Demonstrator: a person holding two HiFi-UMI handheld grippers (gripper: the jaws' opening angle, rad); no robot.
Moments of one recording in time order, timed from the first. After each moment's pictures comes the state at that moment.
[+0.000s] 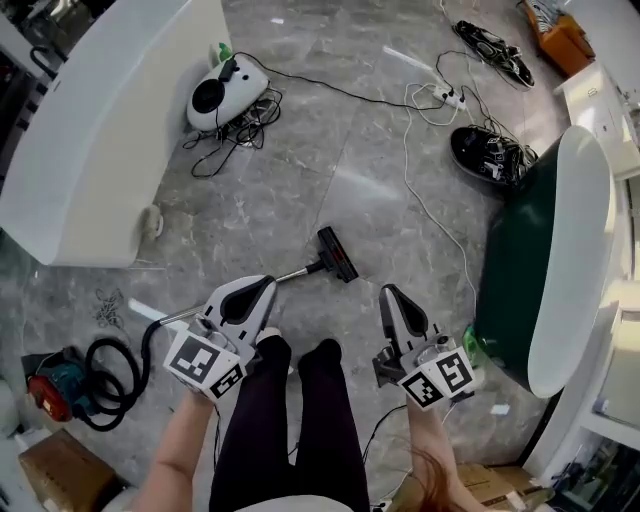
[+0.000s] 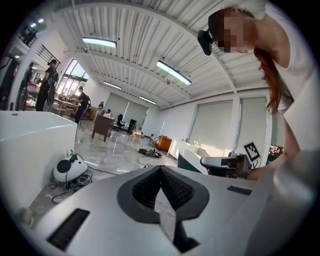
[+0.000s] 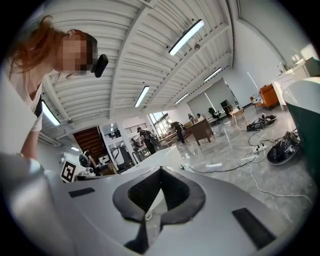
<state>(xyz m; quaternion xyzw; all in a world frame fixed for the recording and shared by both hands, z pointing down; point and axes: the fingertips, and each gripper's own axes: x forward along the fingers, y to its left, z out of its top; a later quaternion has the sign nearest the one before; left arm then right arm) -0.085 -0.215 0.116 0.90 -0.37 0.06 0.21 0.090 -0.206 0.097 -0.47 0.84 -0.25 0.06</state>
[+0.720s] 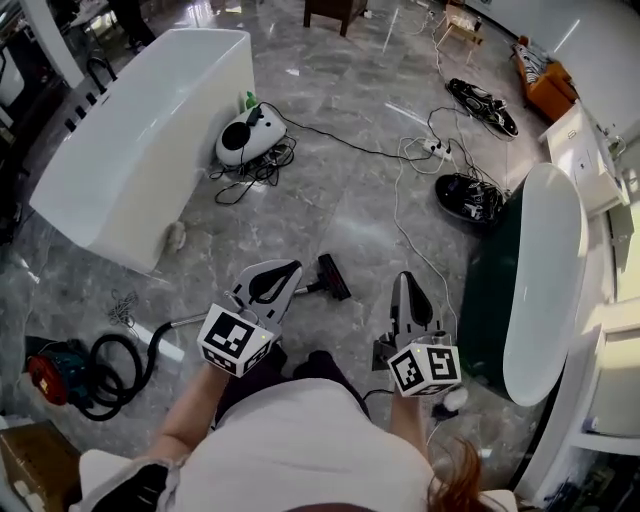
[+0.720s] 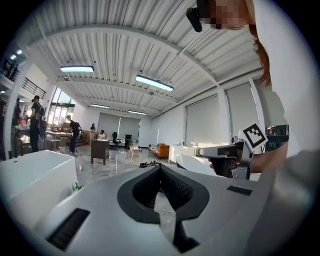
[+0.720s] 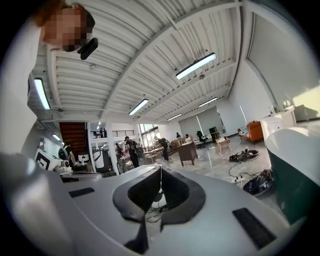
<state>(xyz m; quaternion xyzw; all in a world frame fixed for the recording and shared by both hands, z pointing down) -0.066 -0.157 -0.060 0.92 -0.38 0.07 0.08 0.111 -0.152 -0.076 -0.59 0.80 -0.14 0.04</state>
